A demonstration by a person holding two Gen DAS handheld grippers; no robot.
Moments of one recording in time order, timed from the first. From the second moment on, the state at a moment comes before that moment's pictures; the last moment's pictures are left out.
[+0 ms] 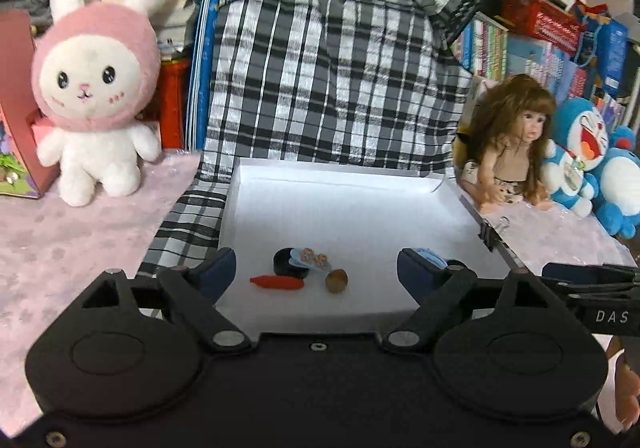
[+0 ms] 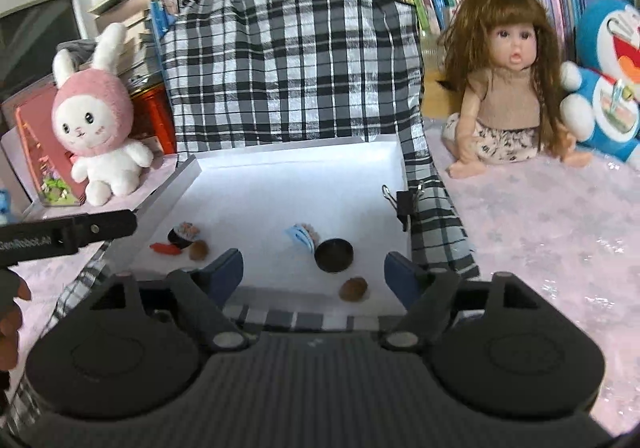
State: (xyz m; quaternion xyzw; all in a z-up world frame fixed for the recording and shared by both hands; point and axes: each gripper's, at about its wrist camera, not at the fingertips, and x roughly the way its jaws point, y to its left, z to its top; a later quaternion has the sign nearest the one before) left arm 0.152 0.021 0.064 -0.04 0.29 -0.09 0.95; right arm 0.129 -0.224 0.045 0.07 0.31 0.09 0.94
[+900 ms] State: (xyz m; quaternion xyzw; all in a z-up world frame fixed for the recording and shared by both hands) left arm 0.028 0.008 -0.002 -0.09 0.30 -0.08 0.95; right arm 0.049 -0.203 -0.005 -0.05 0.29 0.05 0.95
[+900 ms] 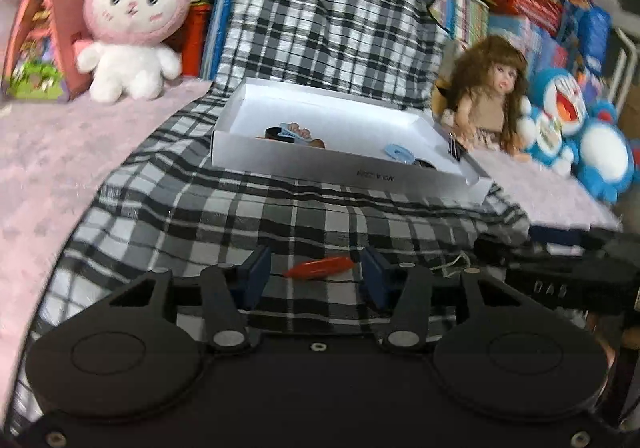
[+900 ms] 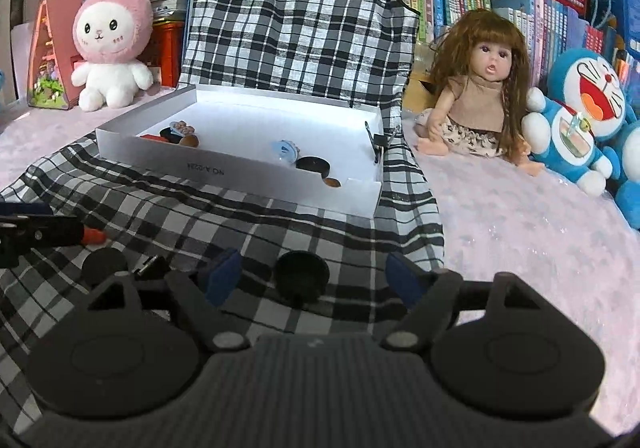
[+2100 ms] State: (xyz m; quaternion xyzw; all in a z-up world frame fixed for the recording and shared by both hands) left arm 0.058 0.022 -0.009 -0.04 0.31 -0.03 0.95; right arm 0.047 -0.199 -0.013 -0.03 0.31 0.06 0.95
